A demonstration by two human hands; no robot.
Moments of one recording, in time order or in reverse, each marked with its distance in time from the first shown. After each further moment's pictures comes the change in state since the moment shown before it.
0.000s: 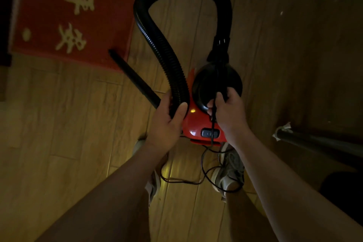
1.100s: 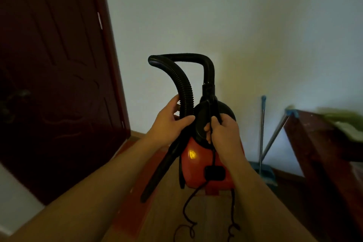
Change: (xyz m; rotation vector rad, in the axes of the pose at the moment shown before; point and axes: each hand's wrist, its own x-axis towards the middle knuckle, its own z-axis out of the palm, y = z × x) left_hand -0.141 0.693 -0.203 -0.038 0.021 0.693; right_hand -0.434 -0.562 -0.080 -0.035 0.065 -0.893
